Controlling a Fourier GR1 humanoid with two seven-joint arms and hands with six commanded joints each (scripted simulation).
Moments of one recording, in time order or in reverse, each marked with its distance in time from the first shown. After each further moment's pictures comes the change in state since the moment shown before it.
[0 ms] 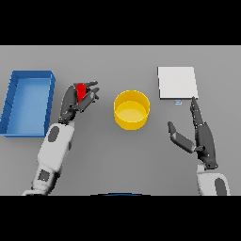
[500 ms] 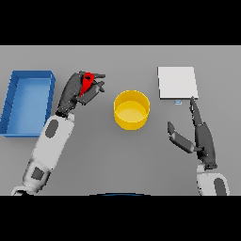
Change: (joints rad) left arm -0.034 0.105 -0.184 -0.204 -0.126 -0.021 0.187; right arm -0.001 -0.009 0.010 0.000 0.033 -0.008 -0.011
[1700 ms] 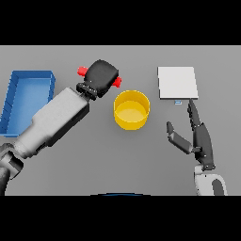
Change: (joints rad) left arm -0.421 0.203 -0.580 0.187 -0.569 -0.275 0.184; right arm 0.012 0.030 0.001 -0.009 -0.027 0.004 0.023
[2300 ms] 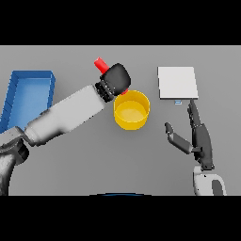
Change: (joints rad) left arm -0.198 -0.030 -0.307 0.139 -0.193 -0.135 -0.142; right arm 0.000 0.017 -0.006 0.007 -0.013 -0.008 0.000
